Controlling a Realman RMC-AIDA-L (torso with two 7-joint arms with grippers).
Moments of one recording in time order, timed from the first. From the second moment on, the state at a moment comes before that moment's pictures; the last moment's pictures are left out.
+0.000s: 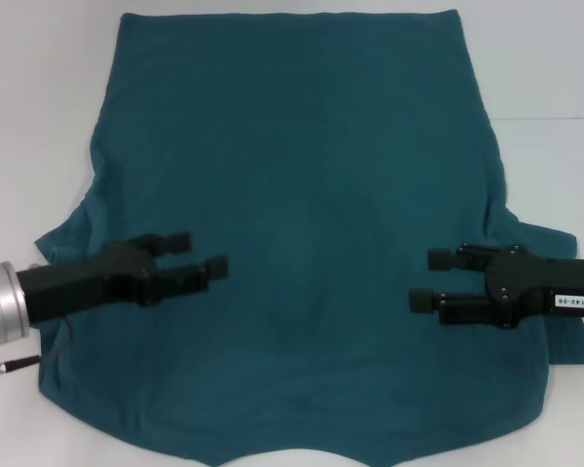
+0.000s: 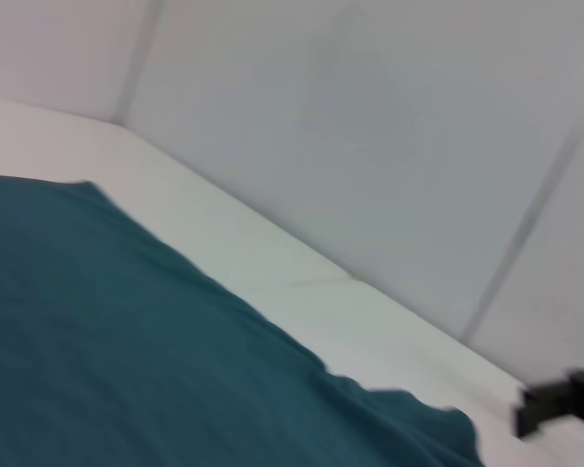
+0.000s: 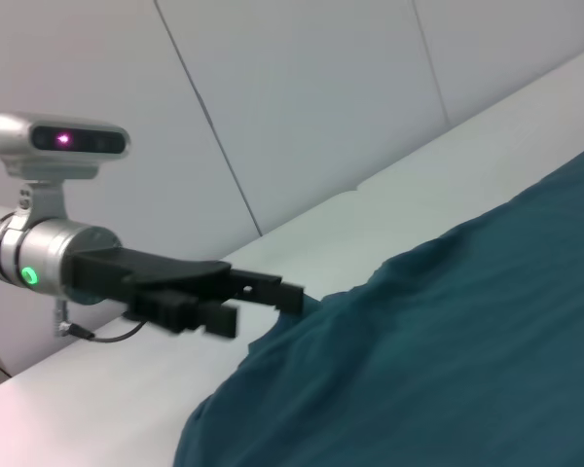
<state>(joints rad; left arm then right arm) -0.46 -2.16 0.58 0.77 2.01 1.54 -1.60 0.55 2.06 -0.64 -0.65 -2.06 -1.61 1.52</state>
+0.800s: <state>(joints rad) -0.41 -2.15 0.44 0.78 2.01 1.19 -1.74 0.55 2.07 -0.64 -0.65 -2.06 -1.62 1.56</state>
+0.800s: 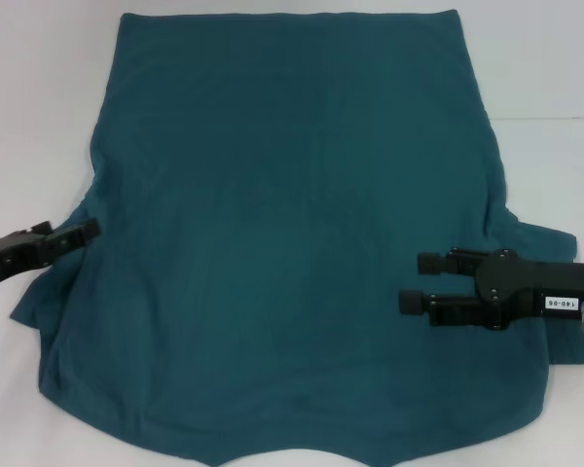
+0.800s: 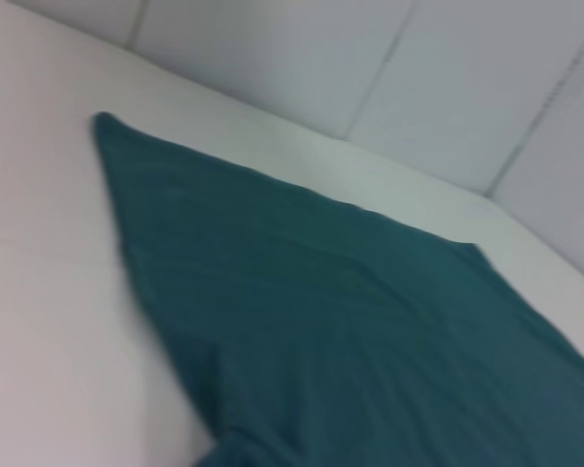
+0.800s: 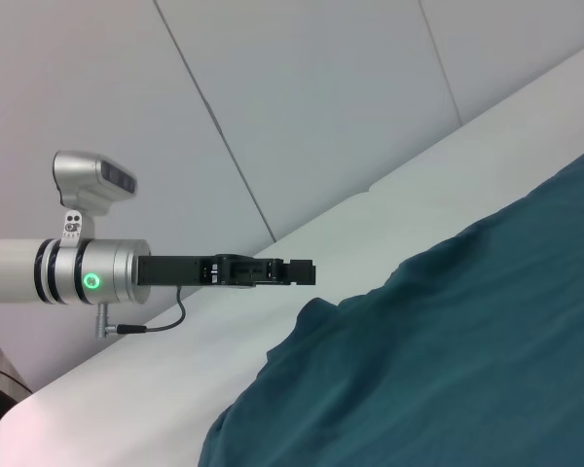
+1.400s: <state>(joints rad) -0.39 -2.16 0.45 0.72 2.02 1.07 -1.73 0.55 2.07 -0.64 -0.65 -2.06 -1.61 1.56</state>
